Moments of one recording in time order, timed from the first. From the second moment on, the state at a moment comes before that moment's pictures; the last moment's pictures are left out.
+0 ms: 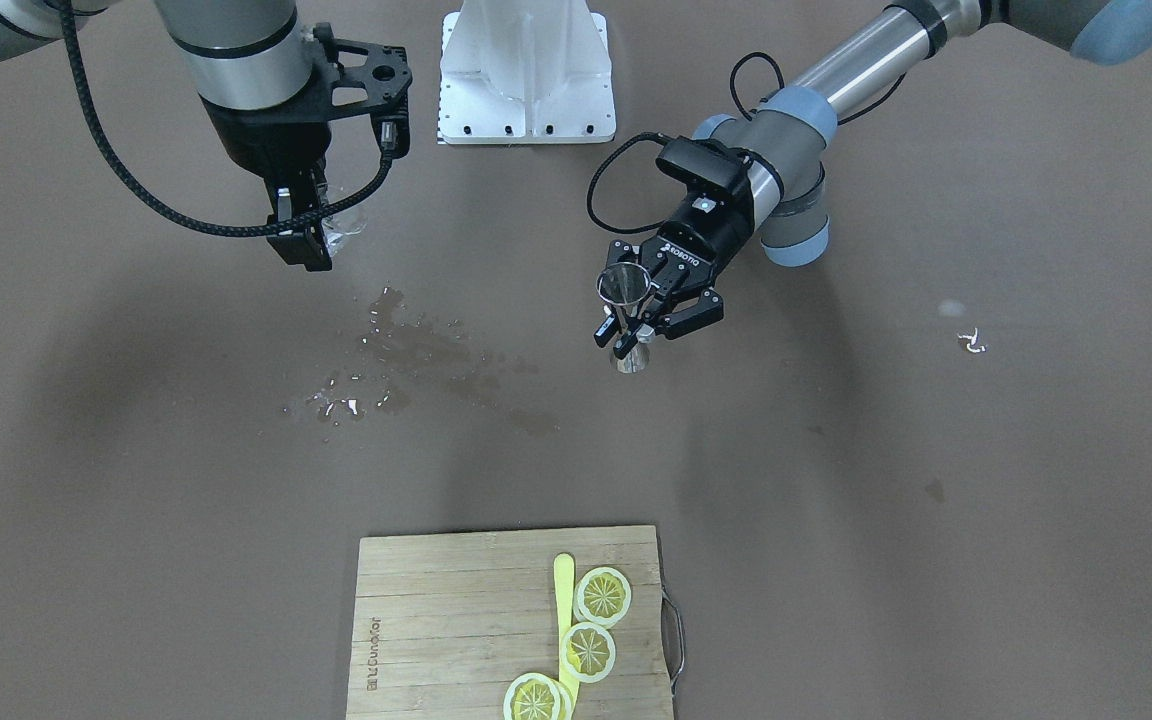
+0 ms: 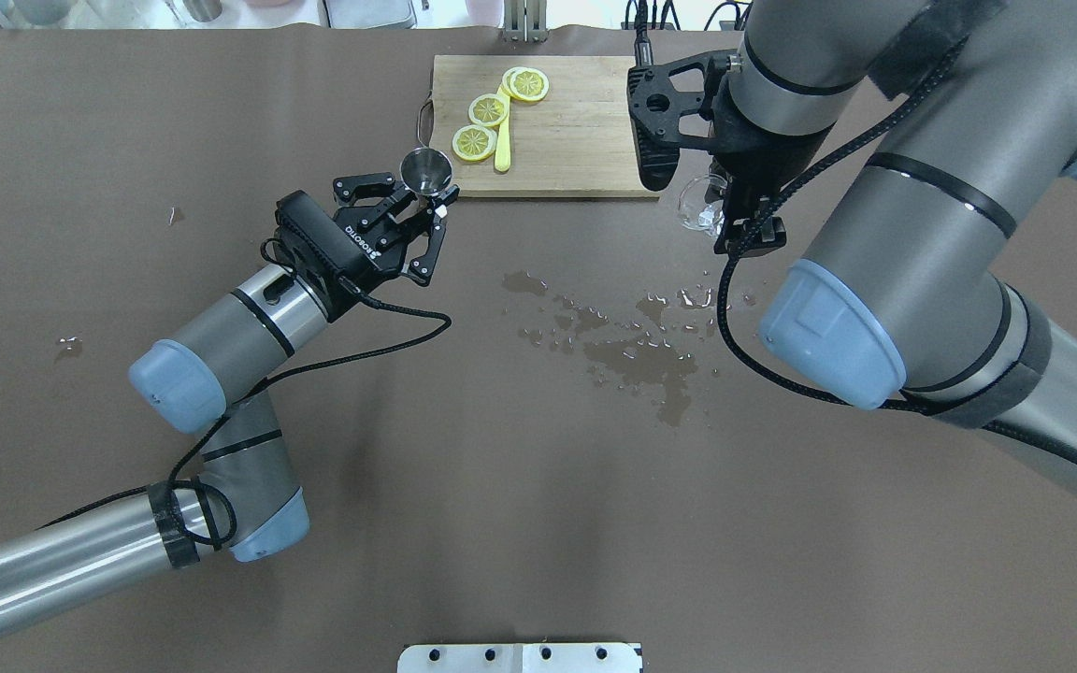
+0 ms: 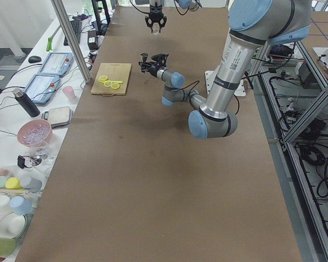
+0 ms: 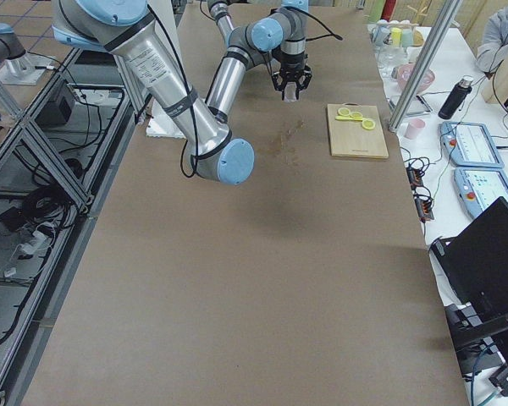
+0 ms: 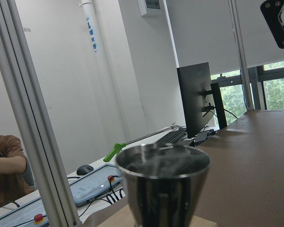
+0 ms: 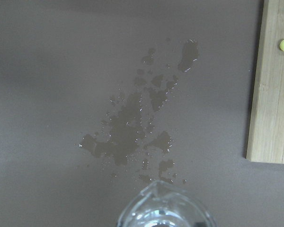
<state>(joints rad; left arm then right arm) -0.49 -2.11 -1.35 -3.27 -1.16 -0.20 0.82 -0.84 1.98 -2.10 2.07 -0.73</state>
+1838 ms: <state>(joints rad) -0.50 -2.02 -1.39 -3.29 -1.15 -0.39 1.03 -1.14 1.96 -1.53 2.59 -0.46</state>
